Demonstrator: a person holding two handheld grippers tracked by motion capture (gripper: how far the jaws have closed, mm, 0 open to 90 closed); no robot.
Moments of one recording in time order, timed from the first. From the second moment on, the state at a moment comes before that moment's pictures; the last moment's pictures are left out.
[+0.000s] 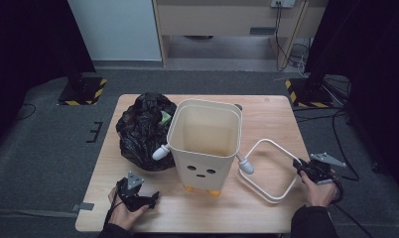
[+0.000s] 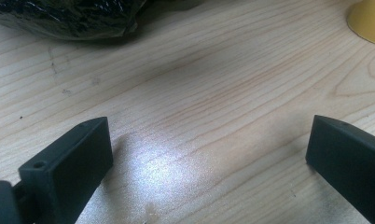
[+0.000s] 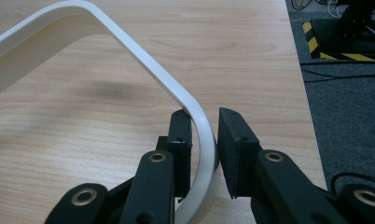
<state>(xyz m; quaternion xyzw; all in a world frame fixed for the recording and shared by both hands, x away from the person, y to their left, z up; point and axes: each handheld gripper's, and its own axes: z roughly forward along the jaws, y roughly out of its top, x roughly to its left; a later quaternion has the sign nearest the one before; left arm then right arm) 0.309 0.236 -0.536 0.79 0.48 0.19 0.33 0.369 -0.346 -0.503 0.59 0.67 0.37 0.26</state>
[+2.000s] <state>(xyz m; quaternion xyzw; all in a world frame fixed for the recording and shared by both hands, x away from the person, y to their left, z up) 0.310 0.236 -0.536 0.80 0.47 0.19 0.33 0.353 -0.336 -0.437 0.55 0.57 0.47 0.38</state>
